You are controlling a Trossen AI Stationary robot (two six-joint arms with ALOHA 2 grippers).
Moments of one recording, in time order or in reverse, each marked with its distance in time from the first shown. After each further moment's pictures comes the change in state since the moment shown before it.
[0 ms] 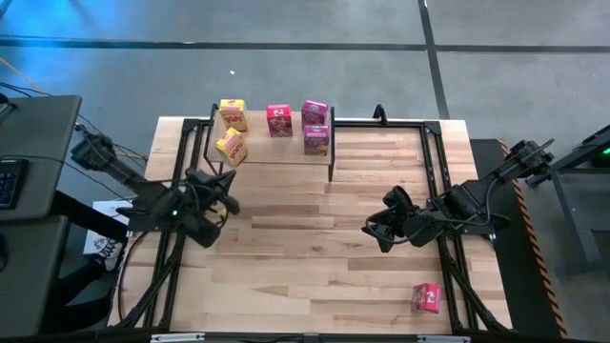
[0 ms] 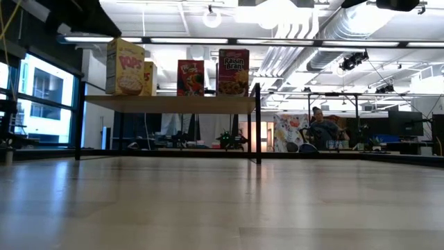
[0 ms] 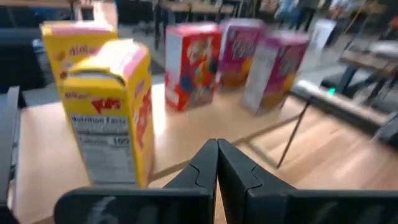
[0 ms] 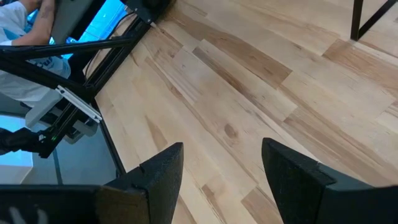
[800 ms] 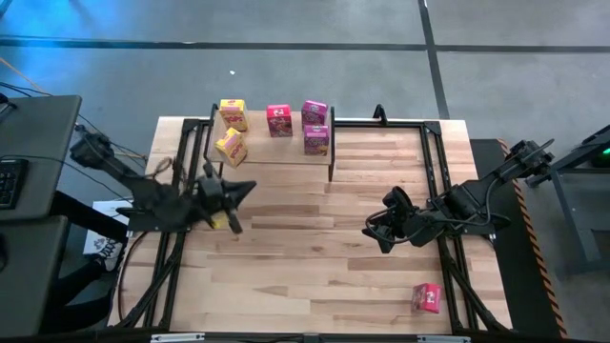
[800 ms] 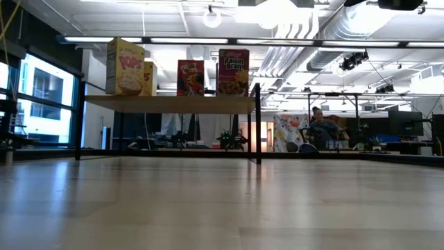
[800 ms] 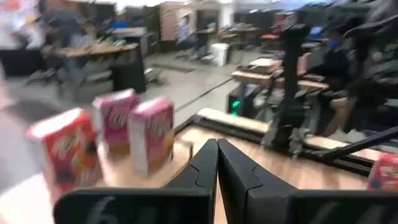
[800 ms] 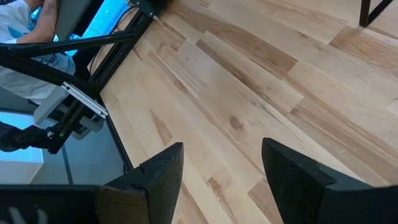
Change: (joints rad) left arm -0.023 -0.060 0.000 1.051 0.232 1.197; right arm 0.000 0.000 0.000 0.005 -0.033 0.027
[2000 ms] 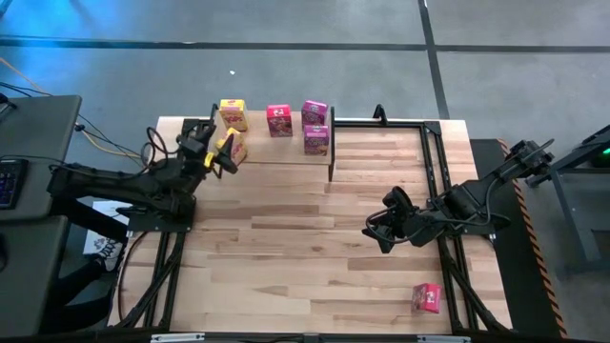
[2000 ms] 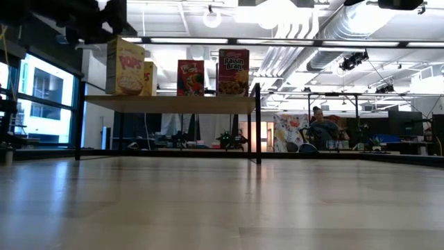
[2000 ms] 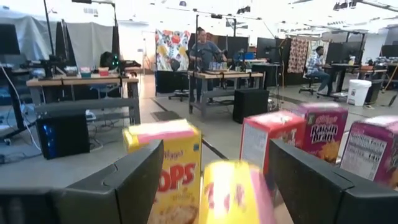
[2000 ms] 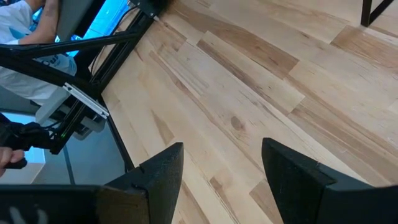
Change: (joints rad) left arm 0.569 -0.346 -0.442 0.392 0.024 0.265; right arm 0.000 0.000 0.000 0.004 -0.001 0.003
